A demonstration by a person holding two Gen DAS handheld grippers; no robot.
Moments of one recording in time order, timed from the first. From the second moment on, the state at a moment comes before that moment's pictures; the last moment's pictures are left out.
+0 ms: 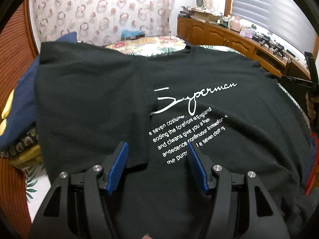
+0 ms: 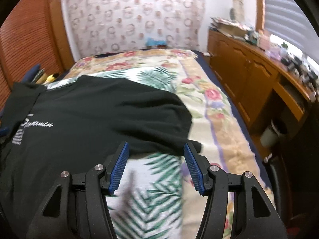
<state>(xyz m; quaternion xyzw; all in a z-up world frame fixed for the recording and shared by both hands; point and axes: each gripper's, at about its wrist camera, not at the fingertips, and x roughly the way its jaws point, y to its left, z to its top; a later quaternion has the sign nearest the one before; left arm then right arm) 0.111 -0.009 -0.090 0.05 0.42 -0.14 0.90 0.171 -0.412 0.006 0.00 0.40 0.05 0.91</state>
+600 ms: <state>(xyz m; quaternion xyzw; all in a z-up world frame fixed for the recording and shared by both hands) 0.117 -0.010 -0.095 0.06 0.43 -0.13 0.89 0.205 -0.456 -0.018 0.09 0.45 0.06 0.89</state>
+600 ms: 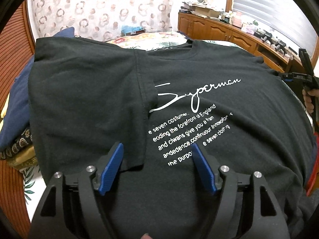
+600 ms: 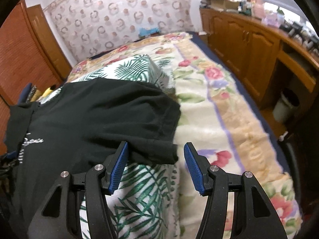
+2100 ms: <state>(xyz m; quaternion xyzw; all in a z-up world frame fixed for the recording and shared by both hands) 0.089 -0.002 -0.038 0.01 0.34 -0.16 0.93 0.155 -0.329 0.024 -0.08 0.40 0.15 0.90</state>
